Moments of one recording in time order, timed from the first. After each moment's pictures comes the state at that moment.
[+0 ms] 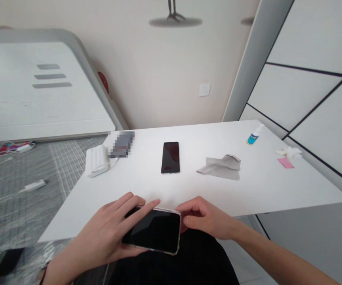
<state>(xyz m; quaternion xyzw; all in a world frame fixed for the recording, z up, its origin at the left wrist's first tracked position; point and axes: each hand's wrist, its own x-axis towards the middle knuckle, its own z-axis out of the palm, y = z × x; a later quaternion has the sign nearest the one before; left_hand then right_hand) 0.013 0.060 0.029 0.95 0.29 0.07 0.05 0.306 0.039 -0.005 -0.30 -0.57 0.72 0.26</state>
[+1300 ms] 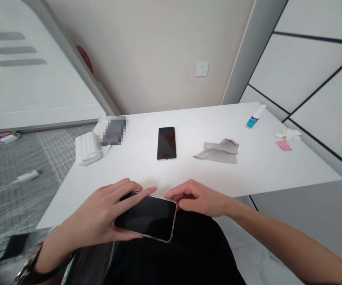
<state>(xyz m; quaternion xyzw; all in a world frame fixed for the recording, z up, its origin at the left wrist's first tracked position) 0.010 0.074 0.035 0.97 0.23 0.07 0.08 0.306 0.049 -0.002 -0.26 -0.60 0.72 0.24</state>
